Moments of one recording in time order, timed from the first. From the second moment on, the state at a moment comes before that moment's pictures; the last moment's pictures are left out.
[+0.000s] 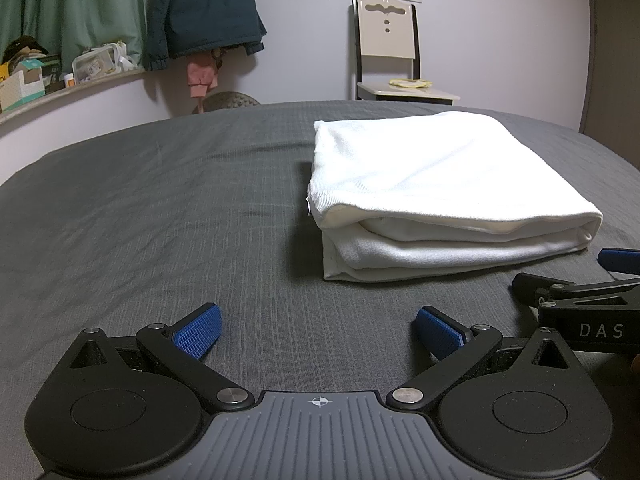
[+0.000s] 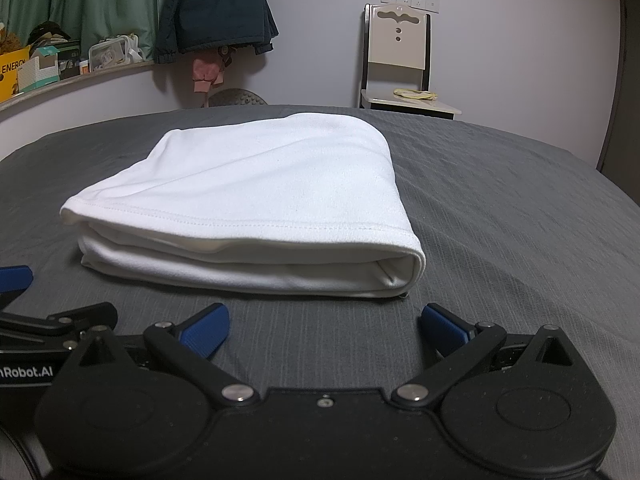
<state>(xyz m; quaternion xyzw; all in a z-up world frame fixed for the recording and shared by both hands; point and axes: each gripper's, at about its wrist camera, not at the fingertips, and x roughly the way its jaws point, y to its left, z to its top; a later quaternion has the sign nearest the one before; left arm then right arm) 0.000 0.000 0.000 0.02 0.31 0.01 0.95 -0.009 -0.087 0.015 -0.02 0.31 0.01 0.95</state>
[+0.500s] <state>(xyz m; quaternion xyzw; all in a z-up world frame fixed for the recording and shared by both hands) -0.004 0.000 0.001 0.02 0.31 0.01 0.95 -0.010 -0.086 0.015 -0.02 0.30 0.01 0.95</state>
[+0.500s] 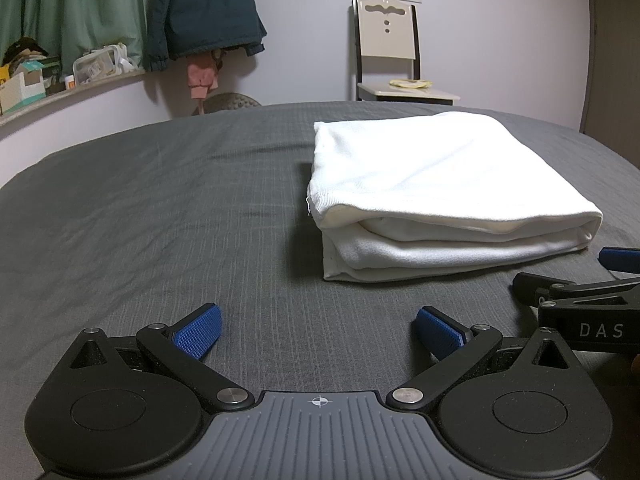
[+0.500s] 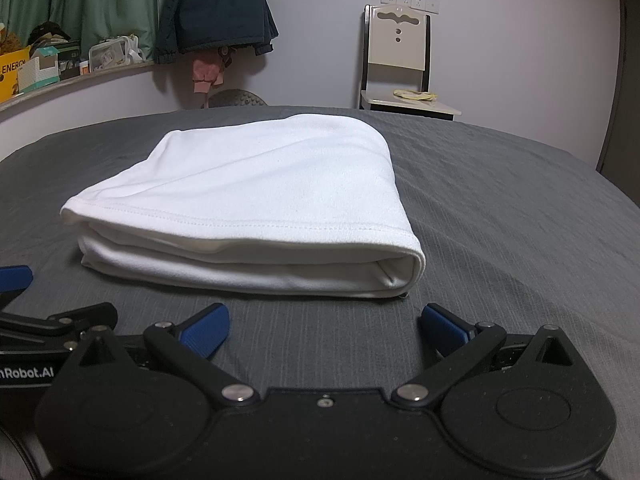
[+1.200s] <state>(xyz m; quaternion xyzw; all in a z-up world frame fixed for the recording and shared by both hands) -0.009 0.002 -0.002 -0.01 0.31 0.07 0.95 -0.009 -0.083 0.017 -0.02 0.31 0.01 0.95</state>
